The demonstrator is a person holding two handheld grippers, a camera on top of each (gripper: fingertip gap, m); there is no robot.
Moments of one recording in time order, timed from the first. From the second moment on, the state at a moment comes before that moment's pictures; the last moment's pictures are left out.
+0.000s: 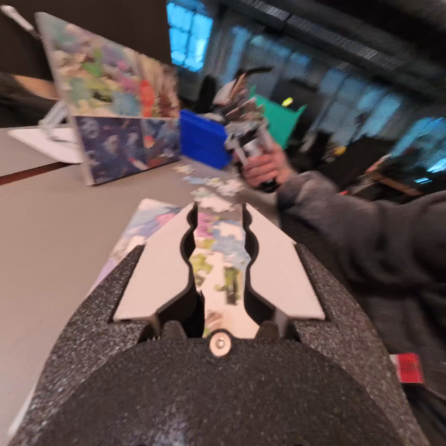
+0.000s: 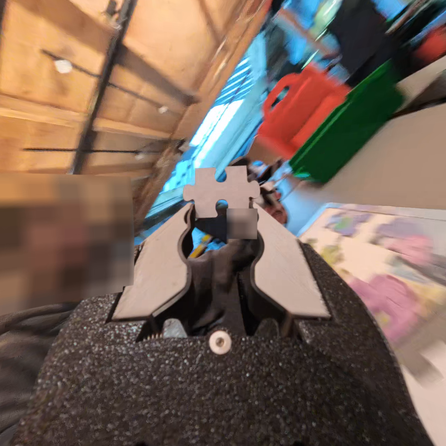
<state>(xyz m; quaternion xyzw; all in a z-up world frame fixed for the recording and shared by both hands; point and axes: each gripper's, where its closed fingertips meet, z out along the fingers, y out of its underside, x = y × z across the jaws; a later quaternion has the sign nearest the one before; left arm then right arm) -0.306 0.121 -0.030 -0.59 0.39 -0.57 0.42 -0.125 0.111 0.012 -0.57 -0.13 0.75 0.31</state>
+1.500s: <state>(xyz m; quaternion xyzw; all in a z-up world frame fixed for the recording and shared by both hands) -0.348 0.130 -0.150 -0.78 0.36 -0.50 0.13 -0.282 0.161 -0.119 -0.80 -0.30 0.42 0.30</state>
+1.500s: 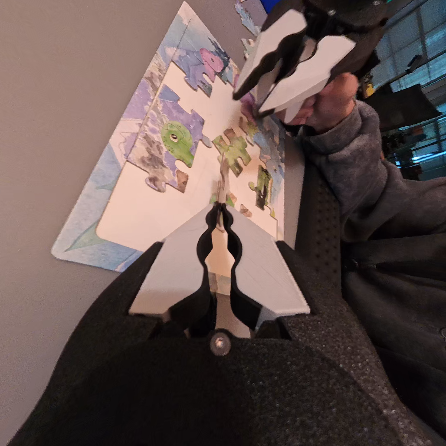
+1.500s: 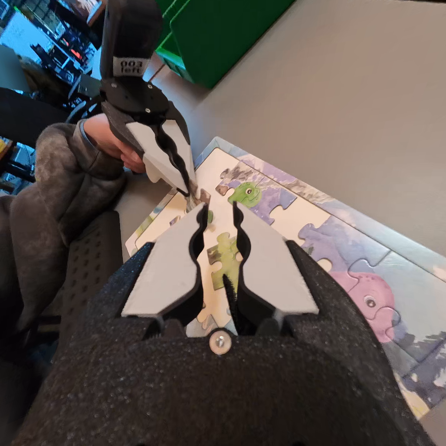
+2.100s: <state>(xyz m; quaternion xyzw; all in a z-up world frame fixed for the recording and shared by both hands) -0.346 0.126 -0.151 -0.77 0.41 -0.47 0.15 -0.276 0.165 -0.125 -0.81 -0.28 0.42 0.29</state>
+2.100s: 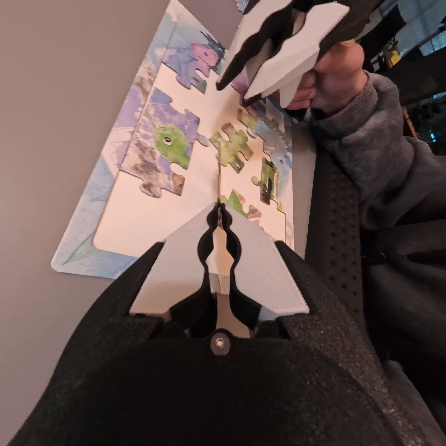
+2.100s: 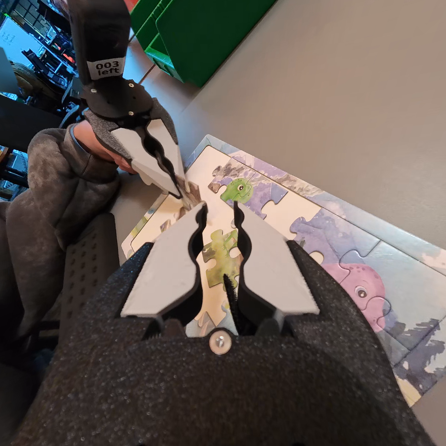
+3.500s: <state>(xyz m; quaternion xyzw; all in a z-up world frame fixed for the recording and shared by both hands) -0.405 0.251 -0.094 -0.75 0.32 -0.14 0.57 0.042 0.156 -0.104 -0.86 -0.06 0.03 0.50</state>
